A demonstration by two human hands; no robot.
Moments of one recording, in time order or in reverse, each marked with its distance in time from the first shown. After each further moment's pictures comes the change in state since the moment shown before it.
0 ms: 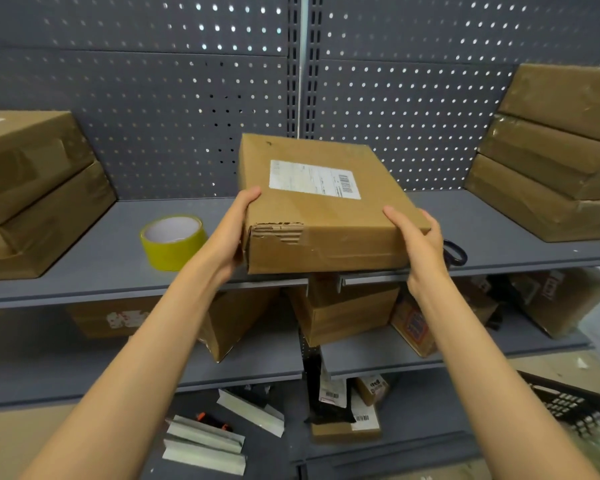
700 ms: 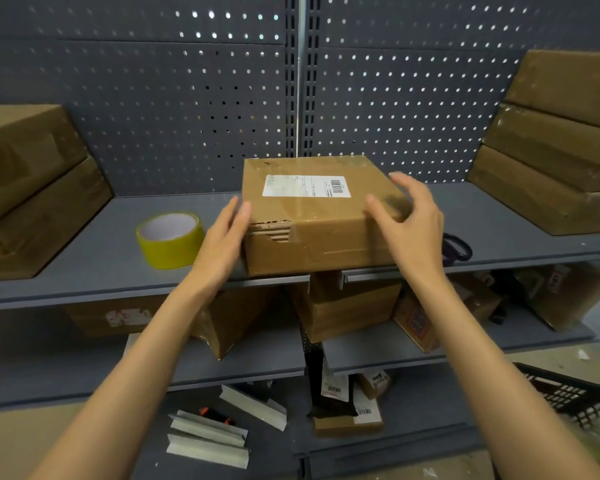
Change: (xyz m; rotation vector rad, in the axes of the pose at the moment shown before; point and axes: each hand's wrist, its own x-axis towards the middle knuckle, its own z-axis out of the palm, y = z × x) left_hand -0.005 -0.025 -0.016 0.337 0.092 0.280; right_hand -0.017 -0.014 0.015 -0.572 -0.026 -0.623
